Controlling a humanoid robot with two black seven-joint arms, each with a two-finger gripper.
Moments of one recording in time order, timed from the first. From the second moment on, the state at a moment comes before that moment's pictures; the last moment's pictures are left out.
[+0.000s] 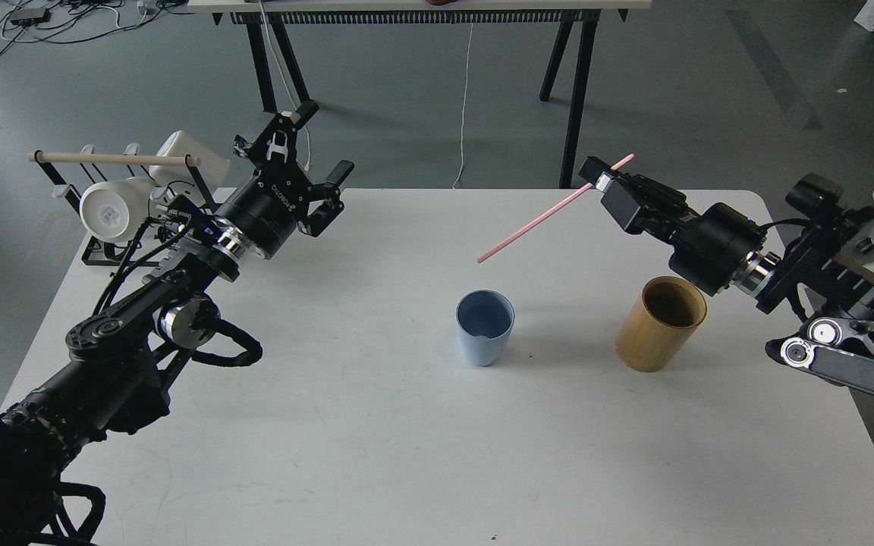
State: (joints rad) left arm -0.69 0.18 -0.77 -0.68 0.51 -0.49 -0.49; right arm 0.97 -0.77 -0.01 1.40 -1.15 -0.49 0.49
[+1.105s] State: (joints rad) left arm -0.68 0.16 -0.77 -0.68 0.51 -0.49 -0.49; right arm 0.96 -0.55 -0.16 1.21 -1.19 -0.49 0.49
